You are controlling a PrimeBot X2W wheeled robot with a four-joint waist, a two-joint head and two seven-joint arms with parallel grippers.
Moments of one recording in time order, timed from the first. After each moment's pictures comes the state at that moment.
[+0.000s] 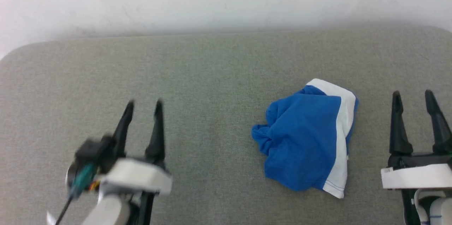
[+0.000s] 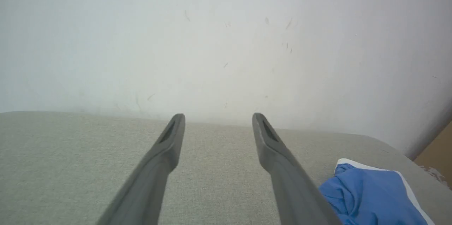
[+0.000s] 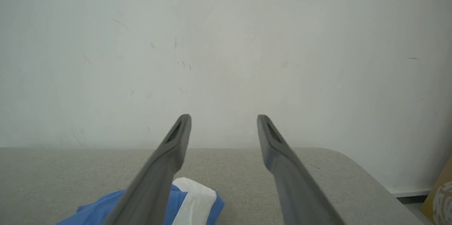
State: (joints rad) left arm -0.19 0.38 -0.45 -0.04 -0.62 0.30 -0.26; right arm -0.04 -0.05 -0.16 -0.06 0.09 0.13 -0.26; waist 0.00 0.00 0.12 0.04
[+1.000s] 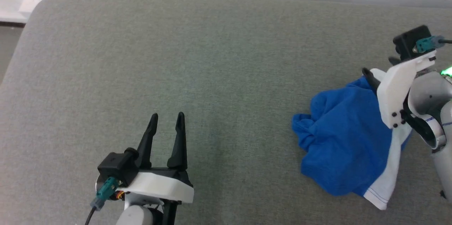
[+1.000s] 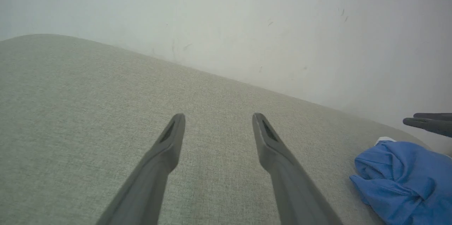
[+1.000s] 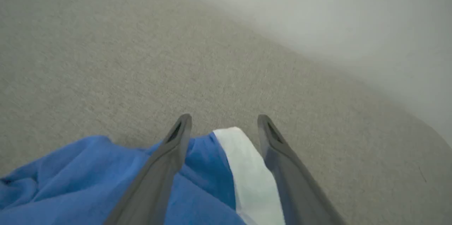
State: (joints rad) left arm -0.08 0.08 -0.24 0.04 -0.40 0.06 -0.26; right arm -0.53 -0.40 0.20 0.18 0.27 0.13 0.62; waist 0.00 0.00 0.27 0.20
